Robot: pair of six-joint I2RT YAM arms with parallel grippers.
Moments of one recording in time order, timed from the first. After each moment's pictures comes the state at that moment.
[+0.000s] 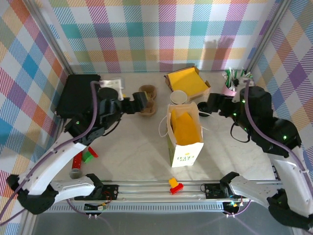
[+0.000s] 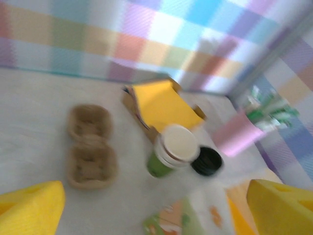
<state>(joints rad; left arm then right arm) -0.73 1.07 1.33 -0.62 -0.34 -0.54 0.51 0.96 1.58 -1.09 0.31 0.46</state>
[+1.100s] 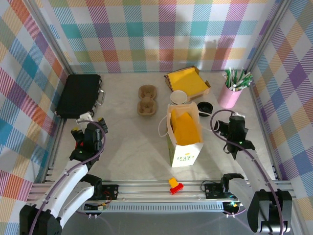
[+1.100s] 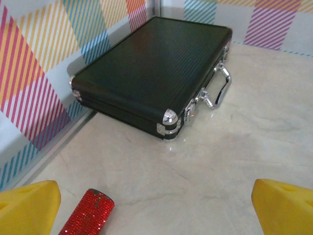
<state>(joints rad) -0.28 0.74 0.42 -0.19 -0.74 -0.32 0.02 0.92 0.43 -0.20 0.20 0.22</state>
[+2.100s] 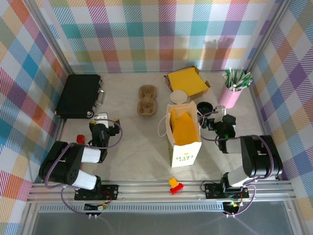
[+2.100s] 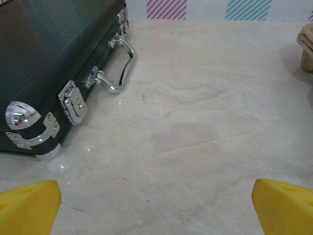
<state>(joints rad) -0.16 1.47 0.23 0.91 -0.27 -0.08 0.04 1.52 0.34 0.77 -0.12 -0.01</state>
